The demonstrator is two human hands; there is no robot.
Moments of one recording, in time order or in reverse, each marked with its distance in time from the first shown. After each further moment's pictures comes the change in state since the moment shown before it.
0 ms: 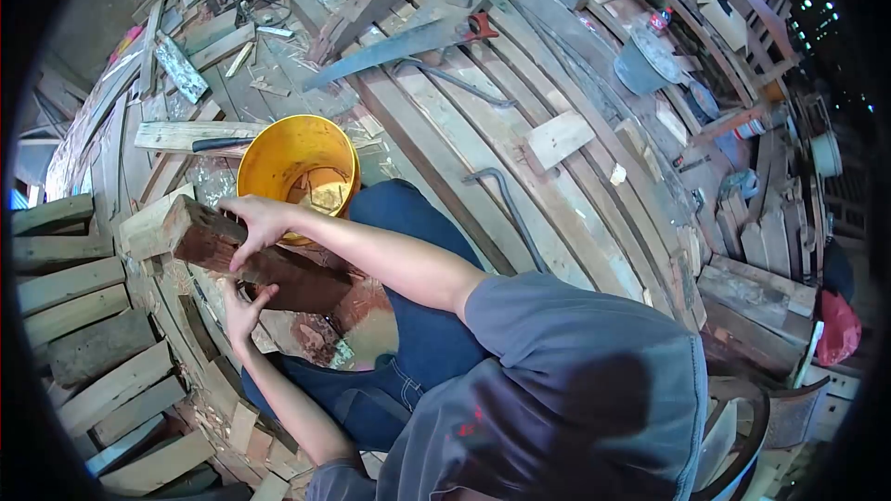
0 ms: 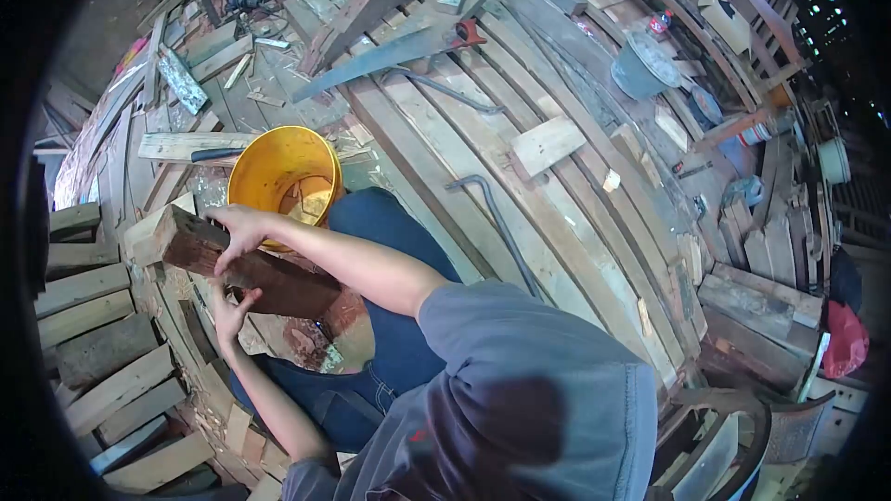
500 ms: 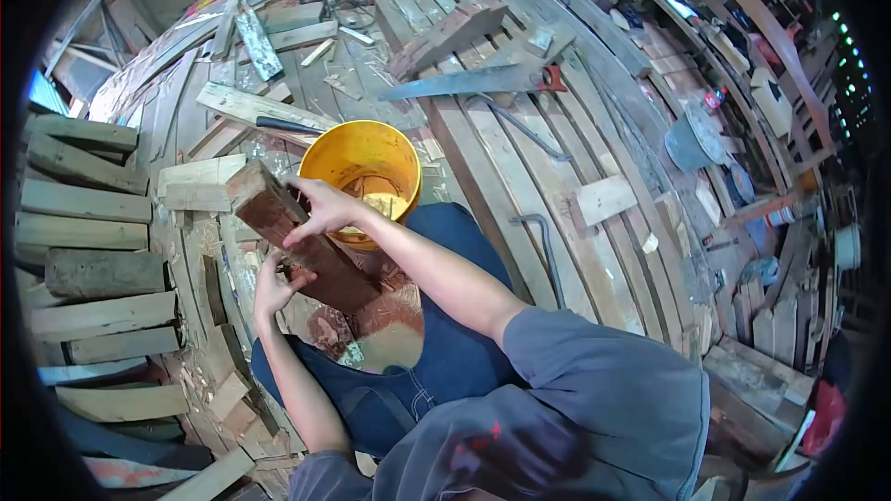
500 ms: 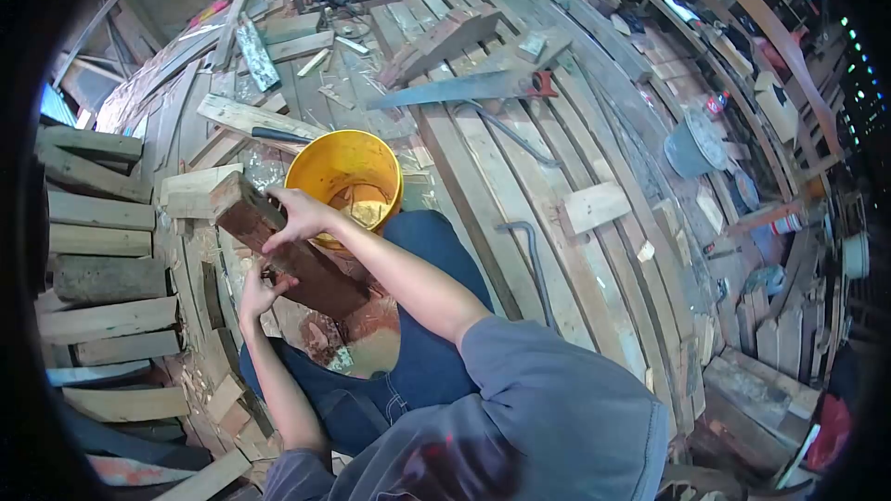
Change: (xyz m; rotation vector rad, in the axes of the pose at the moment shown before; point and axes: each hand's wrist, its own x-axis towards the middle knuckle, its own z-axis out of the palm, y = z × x) left_hand -0.001 0.015 -0.009 0.085 -0.030 0.003; right_hand 0.001 -0.007 -0.004 0.001 -0.027 -0.026
